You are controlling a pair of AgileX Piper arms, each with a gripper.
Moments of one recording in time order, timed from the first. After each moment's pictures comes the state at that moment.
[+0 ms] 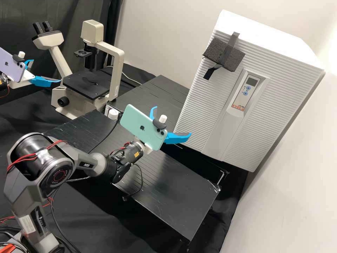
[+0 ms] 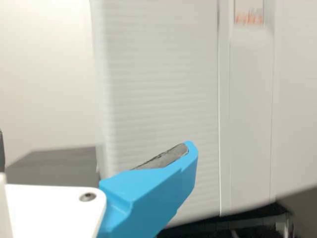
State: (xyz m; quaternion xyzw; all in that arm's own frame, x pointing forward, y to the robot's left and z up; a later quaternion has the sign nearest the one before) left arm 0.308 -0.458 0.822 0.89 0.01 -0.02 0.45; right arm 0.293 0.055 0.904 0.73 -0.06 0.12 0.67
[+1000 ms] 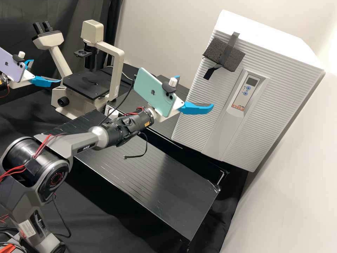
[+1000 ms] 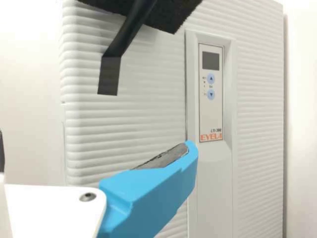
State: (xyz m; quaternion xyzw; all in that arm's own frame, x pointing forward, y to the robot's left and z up) left arm 0.308 -0.458 0.822 0.89 0.01 -0.02 0.45; right arm 0.318 0.134 0.960 0.69 -0.16 0.17 0.68
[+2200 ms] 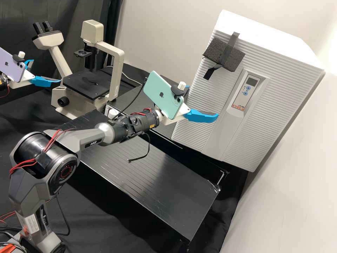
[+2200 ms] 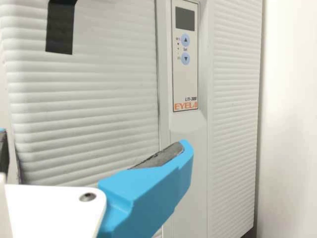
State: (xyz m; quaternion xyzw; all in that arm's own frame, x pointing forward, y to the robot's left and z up) left arm 0.308 -0.458 0.822 0.89 0.01 -0.02 0.45; right arm 0.336 0.117 0.962 0.70 -0.20 0.12 0.68
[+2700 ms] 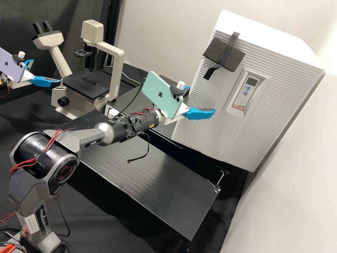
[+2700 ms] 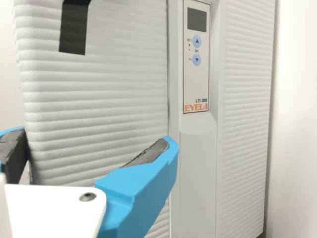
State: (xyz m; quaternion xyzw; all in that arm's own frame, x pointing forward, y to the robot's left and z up) left arm 0.308 -0.458 0.822 0.89 0.01 -0.02 0.45; right arm 0.337 0.117 0.960 0.70 -0.20 0.11 0.68
